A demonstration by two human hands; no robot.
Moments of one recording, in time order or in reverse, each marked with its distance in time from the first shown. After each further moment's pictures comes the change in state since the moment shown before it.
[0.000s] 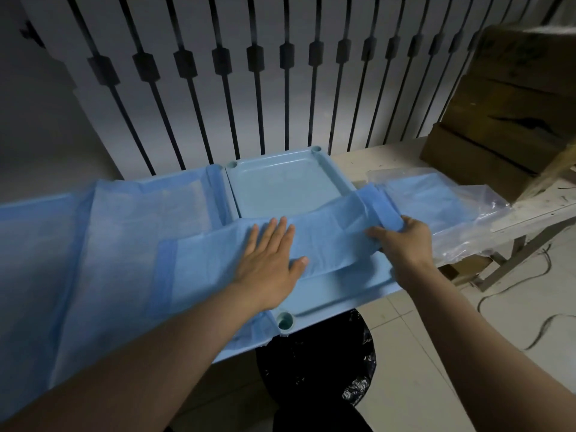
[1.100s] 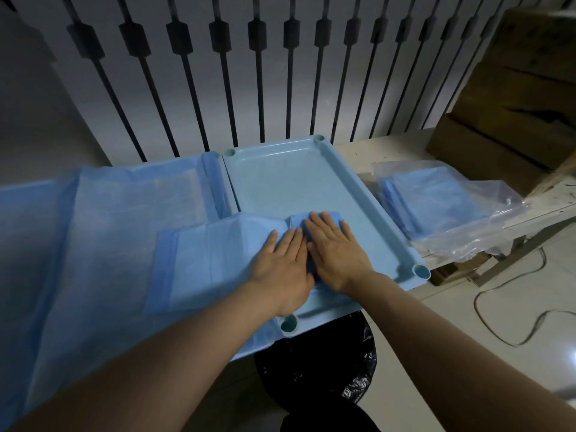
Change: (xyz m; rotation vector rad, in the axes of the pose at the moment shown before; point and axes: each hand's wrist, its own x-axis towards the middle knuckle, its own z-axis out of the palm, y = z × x) left_hand 0.011 0.016 0.014 0.332 -0.139 0.122; right_hand -0.015 0.032 0.079 -0.971 -0.572 -0.675
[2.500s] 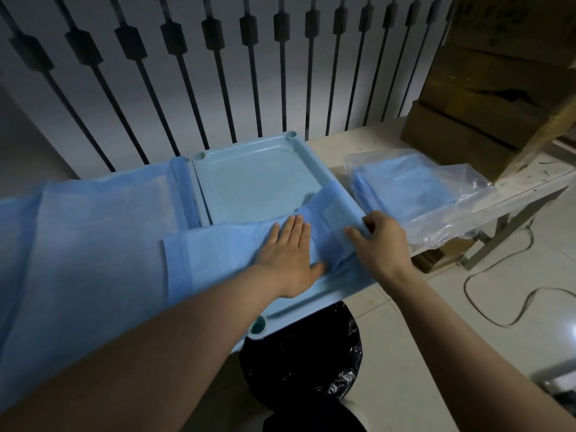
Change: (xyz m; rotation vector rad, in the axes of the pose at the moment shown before) left_hand 0.048 0.035 -0.007 -0.246 -0.013 0.038; right_hand -0.050 0.051 -0.051 0.553 0.500 0.492
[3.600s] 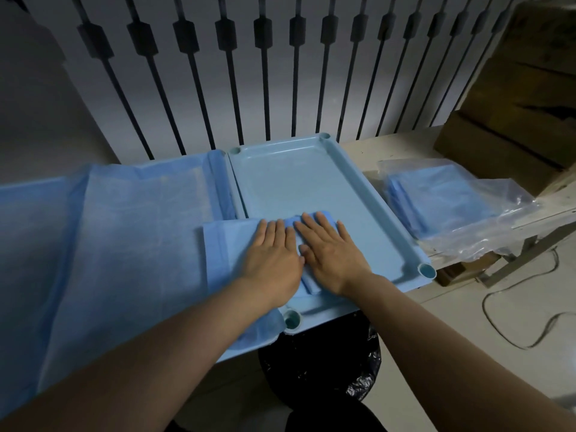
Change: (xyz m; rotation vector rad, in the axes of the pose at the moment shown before) left_hand -0.052 -0.045 -0.001 0.193 0.138 -0.173; right_hand -0.013 -0.026 0.093 -0.558 -0.516 -0.567
